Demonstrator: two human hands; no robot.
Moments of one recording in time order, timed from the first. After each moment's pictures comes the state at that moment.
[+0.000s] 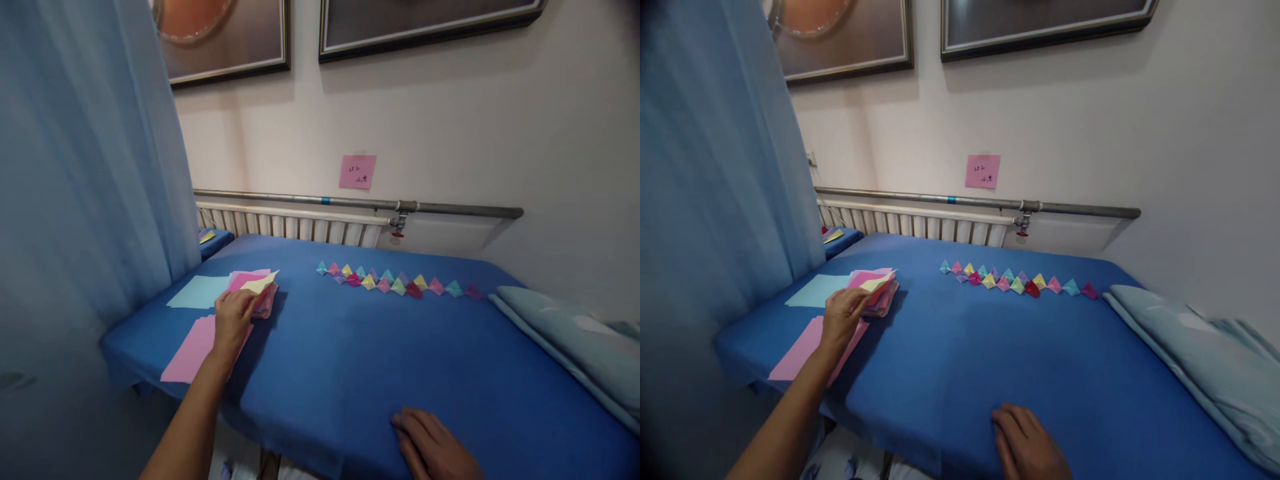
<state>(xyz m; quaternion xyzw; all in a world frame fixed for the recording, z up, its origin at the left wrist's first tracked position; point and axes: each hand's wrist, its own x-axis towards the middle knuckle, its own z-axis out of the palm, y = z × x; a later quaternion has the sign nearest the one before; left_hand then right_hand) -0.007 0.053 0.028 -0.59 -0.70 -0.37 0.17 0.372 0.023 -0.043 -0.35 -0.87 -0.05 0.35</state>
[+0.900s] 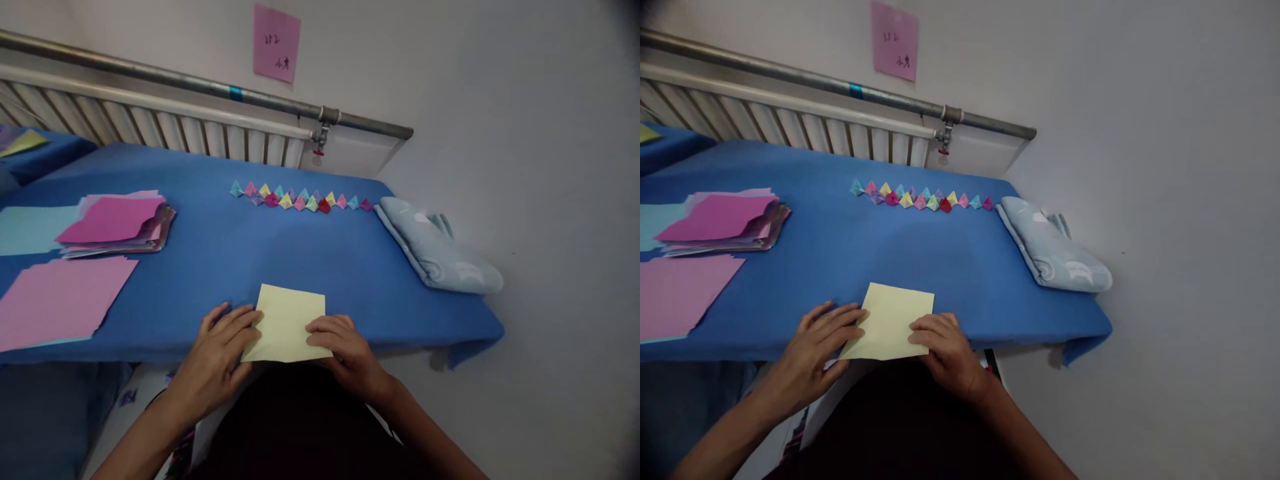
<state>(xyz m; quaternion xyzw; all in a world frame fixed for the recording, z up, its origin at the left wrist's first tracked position) 0.140 -0.048 -0.023 -0.86 -0.43 -0.25 -0.05 0.410 -0.026 -0.011 -0.32 -0.87 0.19 0.32</state>
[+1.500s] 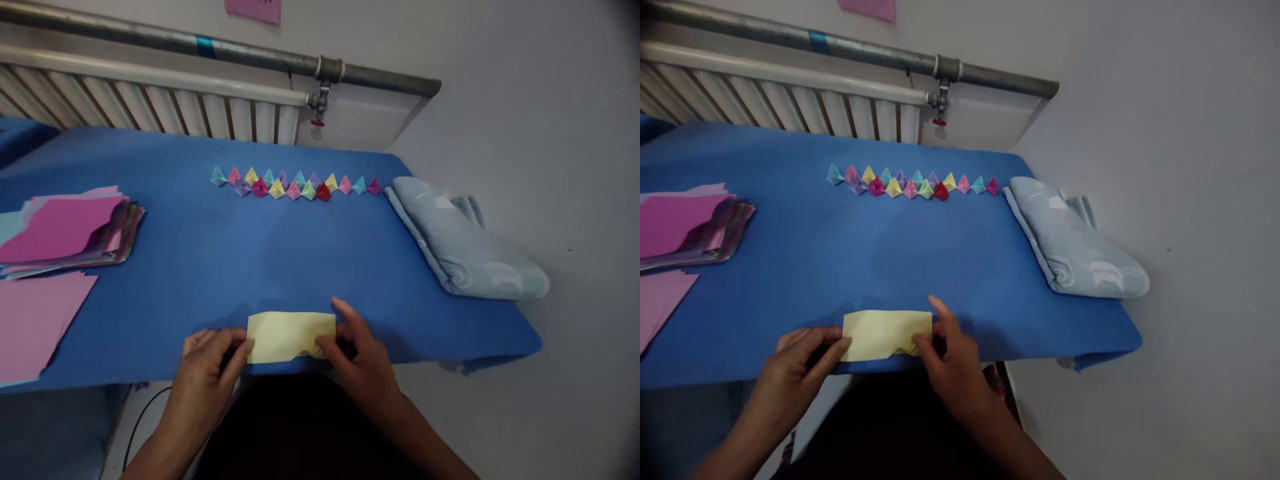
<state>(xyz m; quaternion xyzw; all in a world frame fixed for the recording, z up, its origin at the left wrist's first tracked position) 0.181 -0.026 -0.014 -0.71 -0.62 -0.29 -0.16 0.414 -0.009 0.000 -0.59 -0.66 0.31 0.34</state>
